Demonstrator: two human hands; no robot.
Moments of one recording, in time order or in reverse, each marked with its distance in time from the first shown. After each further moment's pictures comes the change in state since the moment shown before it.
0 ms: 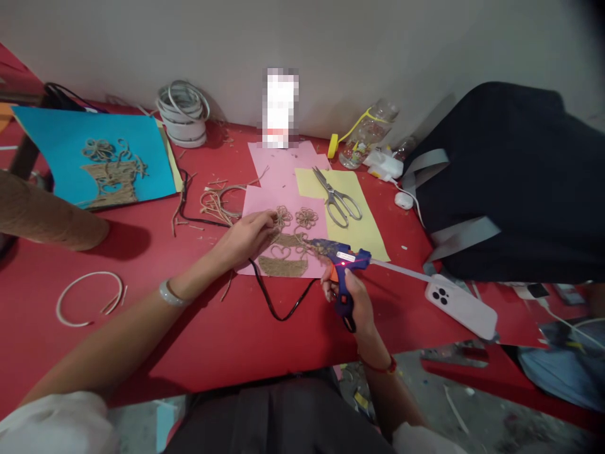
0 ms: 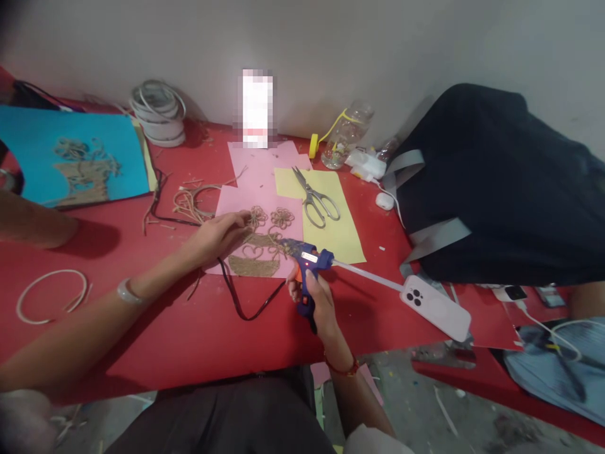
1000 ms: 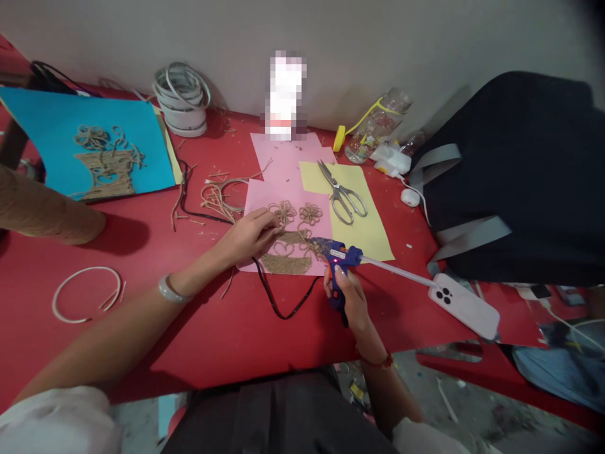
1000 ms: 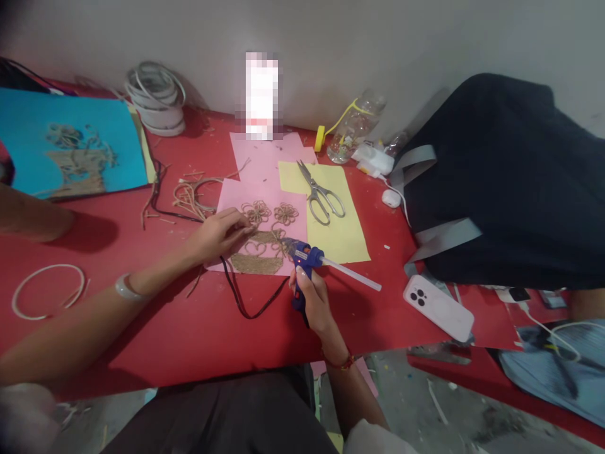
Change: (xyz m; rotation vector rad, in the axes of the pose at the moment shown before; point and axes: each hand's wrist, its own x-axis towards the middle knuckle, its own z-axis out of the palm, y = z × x) left_hand 0.001 -0.006 0.004 -0.028 0.001 0.083; right_hand 0.005 0.010 0.006 -0.173 0.014 -0.086
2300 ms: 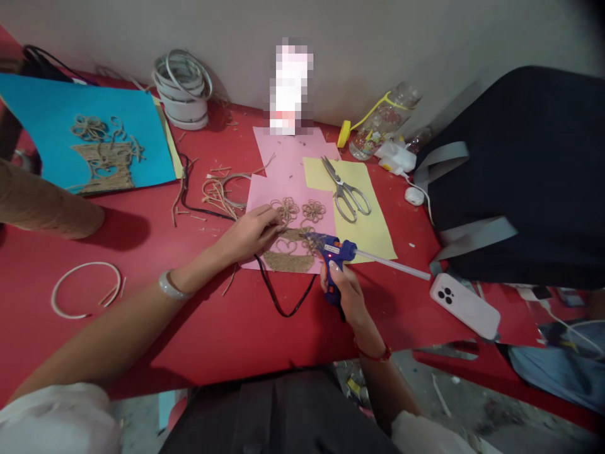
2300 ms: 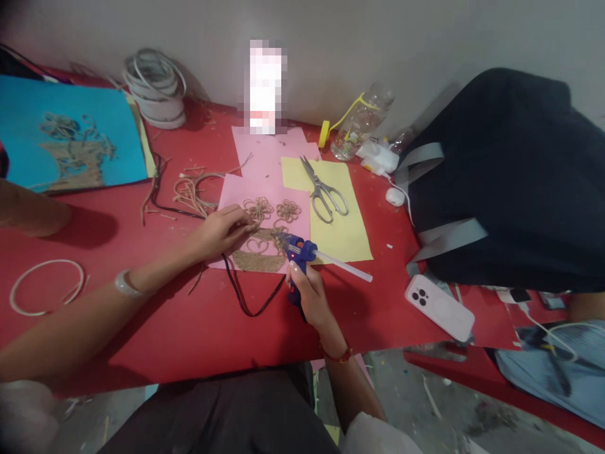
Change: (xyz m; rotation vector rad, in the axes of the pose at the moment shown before) left_hand -0.001 -0.005 0.003 0.010 -0.015 -0.020; right_hand 0.007 -0.012 0.011 -0.080 -0.050 0.022
